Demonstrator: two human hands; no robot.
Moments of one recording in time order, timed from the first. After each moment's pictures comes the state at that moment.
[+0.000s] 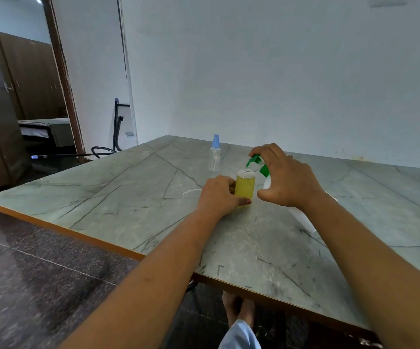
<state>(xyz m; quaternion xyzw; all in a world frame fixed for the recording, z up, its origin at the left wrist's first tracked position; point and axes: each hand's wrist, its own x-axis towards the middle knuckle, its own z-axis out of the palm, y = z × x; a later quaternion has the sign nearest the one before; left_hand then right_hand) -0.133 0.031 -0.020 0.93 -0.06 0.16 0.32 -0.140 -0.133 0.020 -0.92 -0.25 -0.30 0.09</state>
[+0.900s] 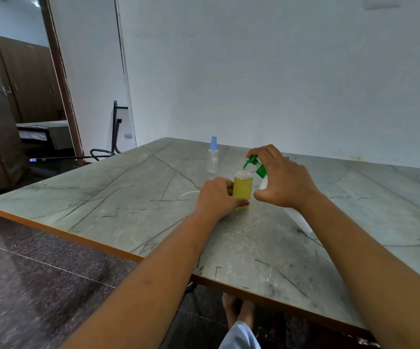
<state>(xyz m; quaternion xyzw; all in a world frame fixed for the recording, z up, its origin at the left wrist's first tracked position) -0.132 0.030 -0.022 0.93 -0.06 0.17 0.31 -0.142 -0.132 0.021 -0.92 -0.25 -0.29 0.09</state>
